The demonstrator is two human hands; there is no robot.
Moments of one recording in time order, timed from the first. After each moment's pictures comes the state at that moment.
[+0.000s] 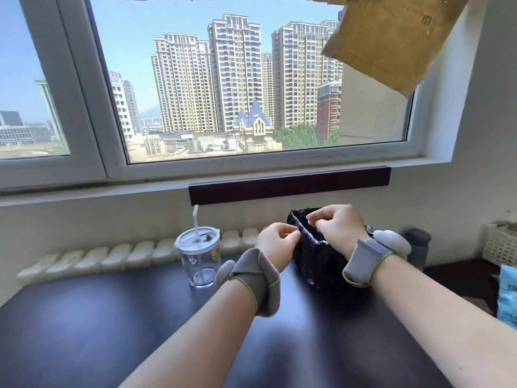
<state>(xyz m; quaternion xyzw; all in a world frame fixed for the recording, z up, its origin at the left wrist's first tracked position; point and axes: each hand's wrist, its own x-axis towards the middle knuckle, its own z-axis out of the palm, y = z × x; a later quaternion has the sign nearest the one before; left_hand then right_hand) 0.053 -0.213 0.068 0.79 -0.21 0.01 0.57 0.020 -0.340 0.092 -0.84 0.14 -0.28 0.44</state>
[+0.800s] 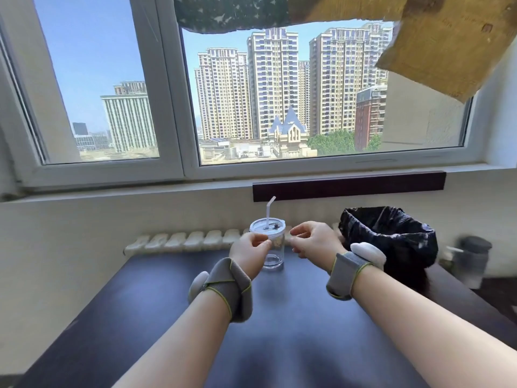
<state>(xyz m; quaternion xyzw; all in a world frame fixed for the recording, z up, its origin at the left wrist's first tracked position) 0.025 -0.040 0.068 0.81 -0.10 0.07 0.57 -0.004 -0.182 0.084 -0.85 0.03 -0.14 0.51</state>
